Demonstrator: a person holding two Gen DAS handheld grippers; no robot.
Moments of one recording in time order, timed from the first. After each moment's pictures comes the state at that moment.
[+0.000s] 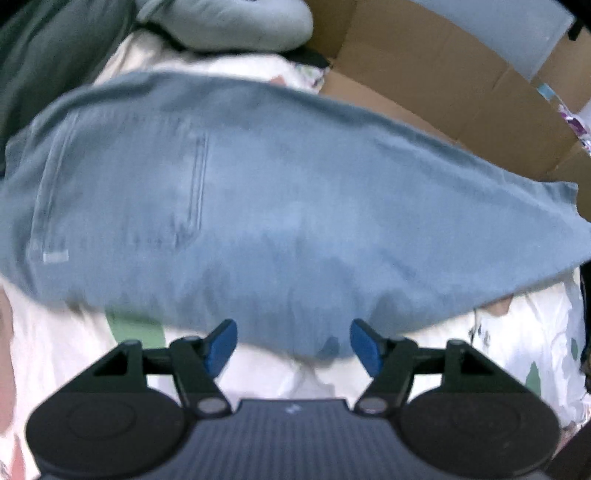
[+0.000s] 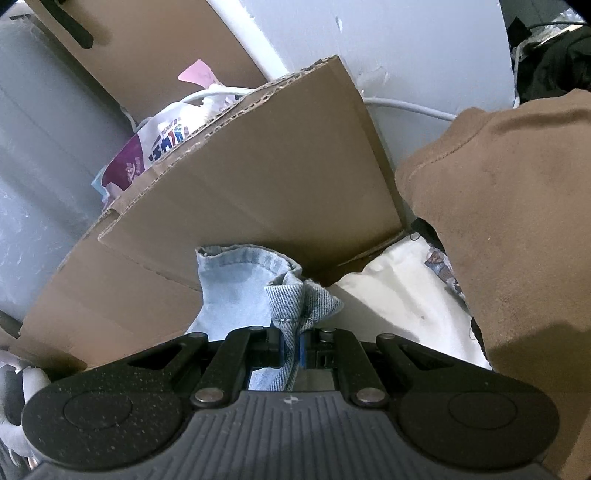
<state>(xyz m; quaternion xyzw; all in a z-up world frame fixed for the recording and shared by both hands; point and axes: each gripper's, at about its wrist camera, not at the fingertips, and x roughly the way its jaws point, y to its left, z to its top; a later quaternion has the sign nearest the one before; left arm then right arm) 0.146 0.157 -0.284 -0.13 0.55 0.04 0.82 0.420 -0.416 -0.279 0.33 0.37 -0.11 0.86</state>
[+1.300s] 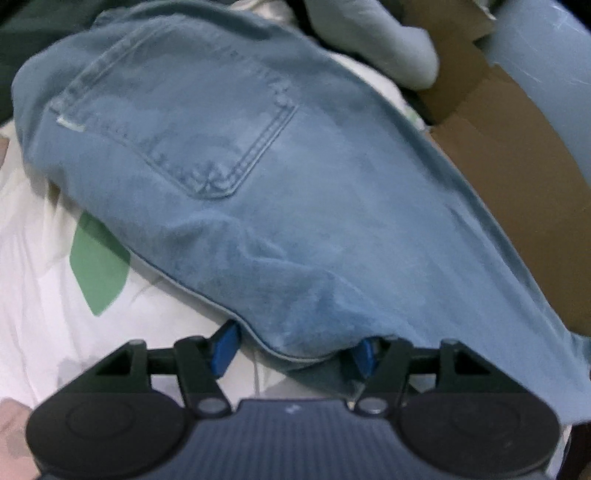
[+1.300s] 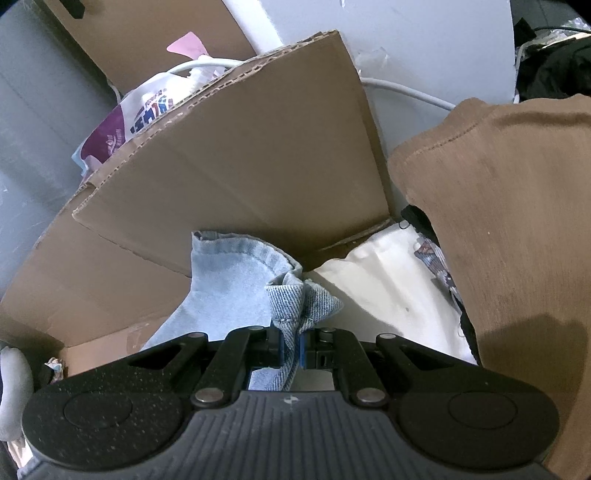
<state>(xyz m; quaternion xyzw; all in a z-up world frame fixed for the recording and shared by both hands) 0.154 0.162 -0.346 -0.34 0.44 0.23 0.80 0.427 -0.414 -0.287 0.30 0.41 -0.13 0.85</state>
